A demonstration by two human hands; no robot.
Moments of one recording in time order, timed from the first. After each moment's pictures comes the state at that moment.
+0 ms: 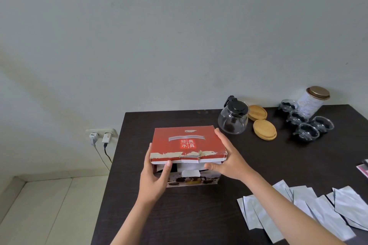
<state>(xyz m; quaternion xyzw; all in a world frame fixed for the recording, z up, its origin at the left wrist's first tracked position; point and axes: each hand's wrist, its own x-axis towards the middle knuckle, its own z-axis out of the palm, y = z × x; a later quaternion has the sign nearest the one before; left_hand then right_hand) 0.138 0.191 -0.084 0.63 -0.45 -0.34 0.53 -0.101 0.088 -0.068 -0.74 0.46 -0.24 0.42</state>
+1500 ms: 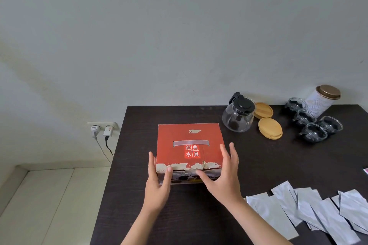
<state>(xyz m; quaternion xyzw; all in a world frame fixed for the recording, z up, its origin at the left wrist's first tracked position) 0.127 0.202 -0.107 0.65 -0.39 -0.39 0.52 -0.062 0.141 -0.115 -0.71 0.56 -0.37 0.22</state>
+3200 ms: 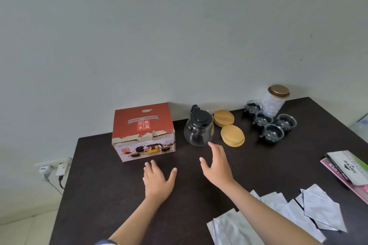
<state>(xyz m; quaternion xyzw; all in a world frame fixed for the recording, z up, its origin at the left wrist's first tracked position) 0.031 0.063 -0.135 0.78 -0.52 -0.30 0.18 -0.166 0.031 -0.116 -0.68 0.64 -0.30 0.21</state>
